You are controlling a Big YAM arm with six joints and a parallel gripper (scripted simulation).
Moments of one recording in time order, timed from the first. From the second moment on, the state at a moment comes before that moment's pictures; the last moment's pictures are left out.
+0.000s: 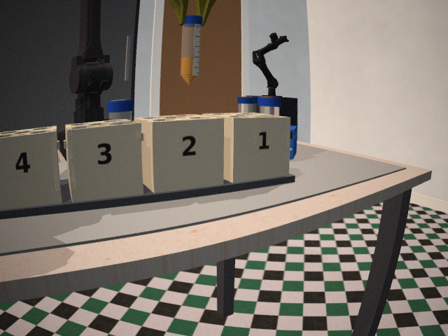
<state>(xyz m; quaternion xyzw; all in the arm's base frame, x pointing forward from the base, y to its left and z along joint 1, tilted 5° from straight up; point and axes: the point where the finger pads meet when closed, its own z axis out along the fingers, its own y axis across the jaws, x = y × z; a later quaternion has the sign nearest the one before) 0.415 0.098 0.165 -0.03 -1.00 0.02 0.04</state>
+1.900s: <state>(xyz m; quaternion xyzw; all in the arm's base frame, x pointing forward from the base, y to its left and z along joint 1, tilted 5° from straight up) 0.444 0.188 0.117 -0.04 -1.00 0.02 0.04</state>
